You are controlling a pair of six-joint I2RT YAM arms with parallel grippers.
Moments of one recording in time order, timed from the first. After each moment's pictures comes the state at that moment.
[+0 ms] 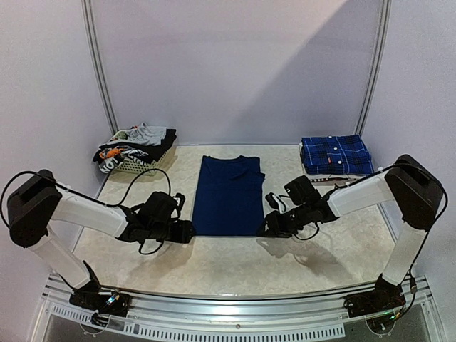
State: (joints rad) left arm -0.78 1.56 0.56 0.12 -0.11 -0.56; right arm 0.71 1.80 0.85 0.03 -0.46 0.62
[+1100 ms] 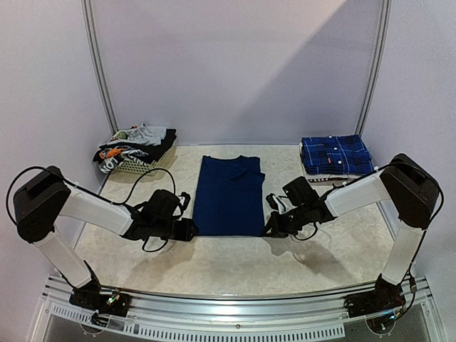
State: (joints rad) left arm -0.77 1.62 0.59 0.19 -0.01 -0.55; right arm 0.71 1.83 0.86 0.02 -0.42 0.62
